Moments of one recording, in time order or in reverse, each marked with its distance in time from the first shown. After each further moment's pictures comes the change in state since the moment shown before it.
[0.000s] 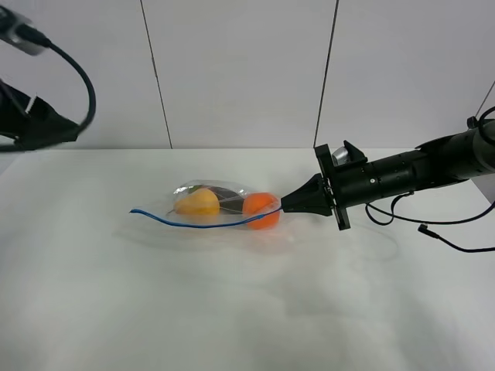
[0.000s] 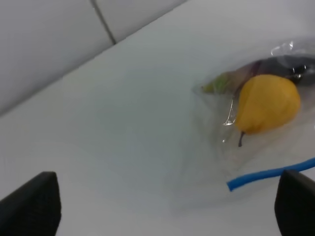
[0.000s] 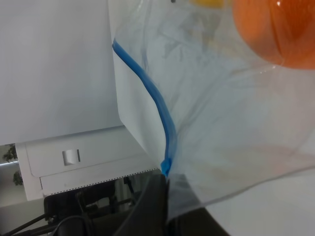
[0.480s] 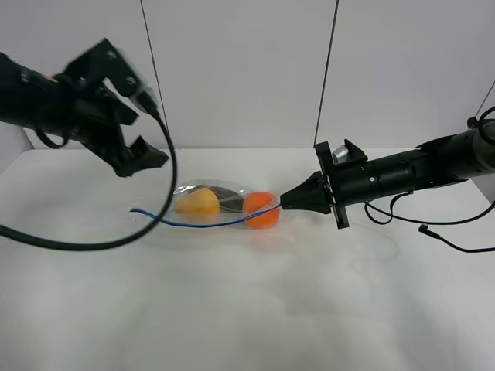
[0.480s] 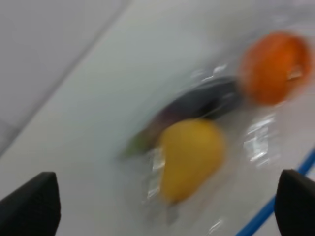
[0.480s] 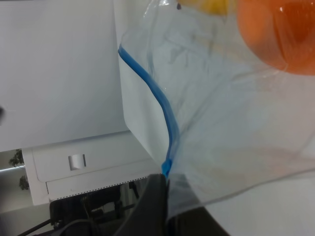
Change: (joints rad) left arm -0.326 0.247 0.000 -0.134 -0.208 0.231; right arm 0.000 0.000 0.000 0.023 0.000 0.001
